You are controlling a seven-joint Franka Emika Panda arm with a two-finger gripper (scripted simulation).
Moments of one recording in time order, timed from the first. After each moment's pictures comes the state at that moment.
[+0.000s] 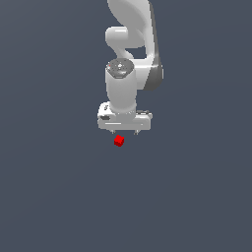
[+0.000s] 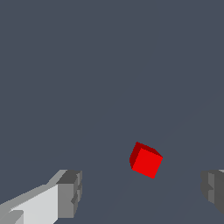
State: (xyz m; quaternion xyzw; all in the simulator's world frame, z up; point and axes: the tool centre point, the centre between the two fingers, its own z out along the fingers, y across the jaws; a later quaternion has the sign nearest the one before) arm -0.016 -0.004 0.163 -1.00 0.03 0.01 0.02
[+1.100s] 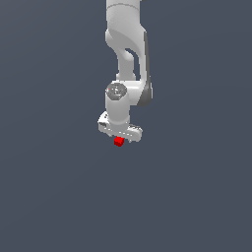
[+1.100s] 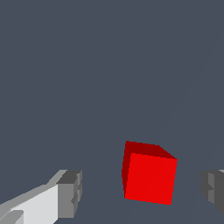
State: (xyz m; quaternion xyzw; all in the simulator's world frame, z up) arm -0.045 -0.028 0.069 -0.99 0.16 0.00 0.01
